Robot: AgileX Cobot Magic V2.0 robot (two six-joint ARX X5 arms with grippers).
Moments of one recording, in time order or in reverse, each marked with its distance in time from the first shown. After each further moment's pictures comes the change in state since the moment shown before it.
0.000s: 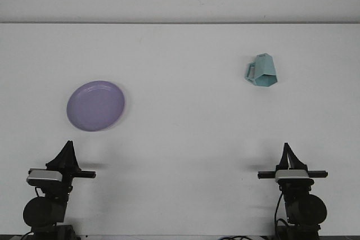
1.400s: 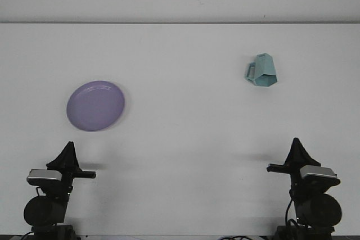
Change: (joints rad) left arm 0.000 0.000 0.000 -0.029 0.000 -0.037; right arm 0.000 0.128 0.264 -0.123 0.026 0.414
